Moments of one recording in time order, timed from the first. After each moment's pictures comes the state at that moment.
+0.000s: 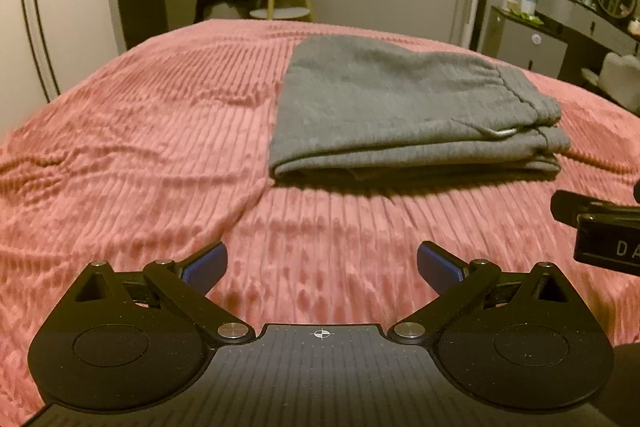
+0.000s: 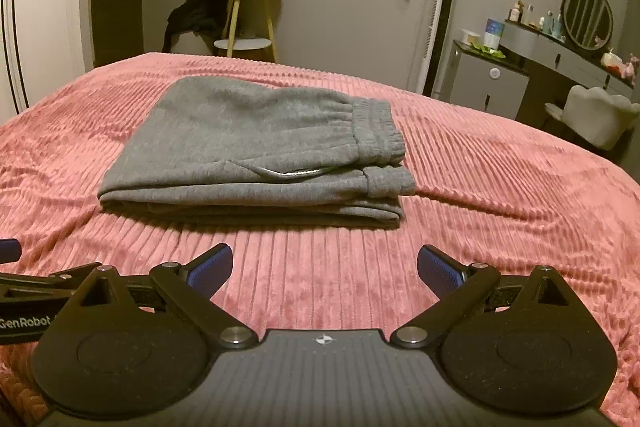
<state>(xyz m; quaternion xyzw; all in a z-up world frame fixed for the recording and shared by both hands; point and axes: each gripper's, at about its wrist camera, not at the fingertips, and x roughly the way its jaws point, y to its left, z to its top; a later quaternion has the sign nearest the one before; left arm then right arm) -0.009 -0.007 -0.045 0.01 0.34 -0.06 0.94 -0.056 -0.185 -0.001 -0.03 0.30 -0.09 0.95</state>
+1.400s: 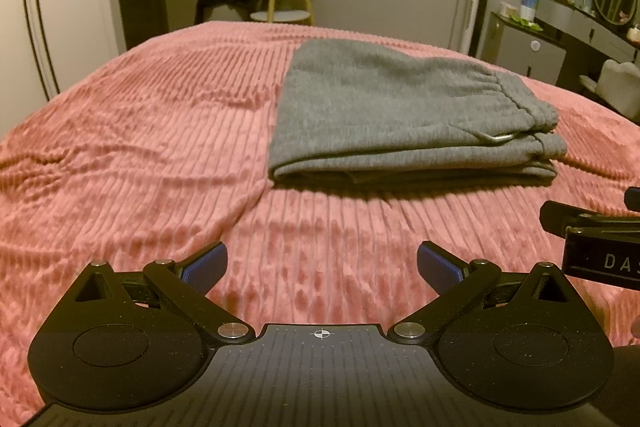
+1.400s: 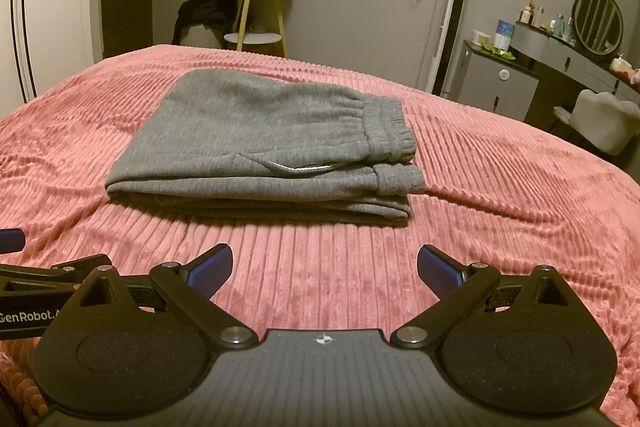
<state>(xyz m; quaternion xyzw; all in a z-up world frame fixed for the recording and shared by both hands) -0.014 -0.007 -0.042 0.00 0.34 -0.06 0.94 -0.054 -0.184 -0.003 -0.04 0.31 -0.07 0.95</state>
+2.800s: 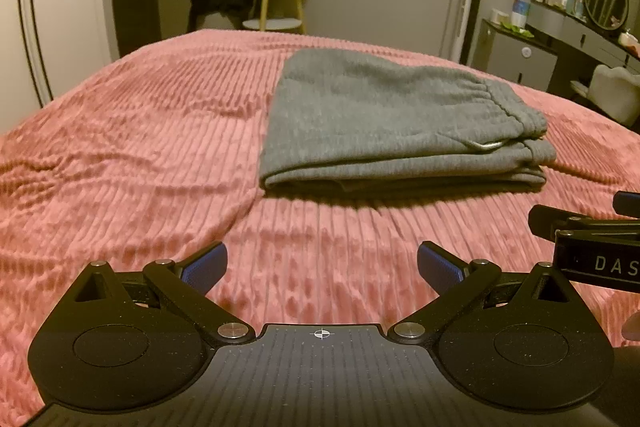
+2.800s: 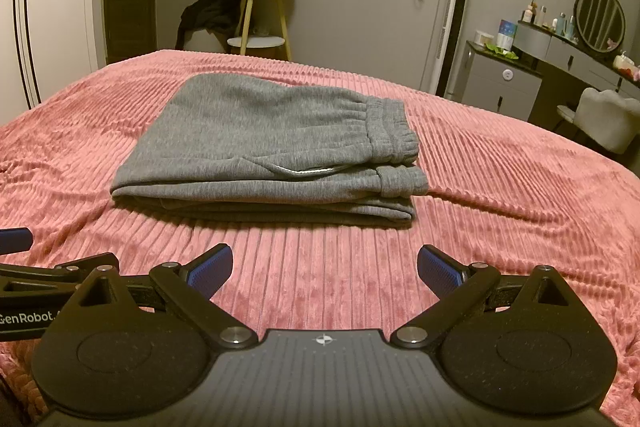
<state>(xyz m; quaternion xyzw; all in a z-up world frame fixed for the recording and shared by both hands) -0.016 -0.008 -0.039 0.00 0.32 -0.07 0.94 -0.055 -0.186 -0.001 -0.03 0.30 -0.07 0.95</state>
